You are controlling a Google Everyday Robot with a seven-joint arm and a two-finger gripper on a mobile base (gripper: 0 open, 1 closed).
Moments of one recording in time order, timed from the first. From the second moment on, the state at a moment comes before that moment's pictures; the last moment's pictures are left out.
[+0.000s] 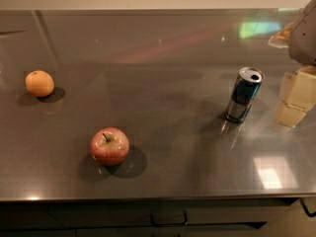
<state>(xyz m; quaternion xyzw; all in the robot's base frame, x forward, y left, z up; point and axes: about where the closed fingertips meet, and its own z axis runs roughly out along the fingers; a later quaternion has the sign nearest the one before) 0.438 -0.217 0.976 -0.60 0.78 -0.03 0.16</state>
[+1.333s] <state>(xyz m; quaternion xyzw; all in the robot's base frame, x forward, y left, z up) 0.474 -0.219 0.970 -0.58 0.78 0.01 0.21</state>
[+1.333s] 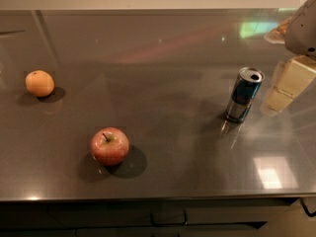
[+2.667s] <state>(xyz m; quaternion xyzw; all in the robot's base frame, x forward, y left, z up) 0.506 -0.221 0.927 -0.56 0.78 0.07 0.26</state>
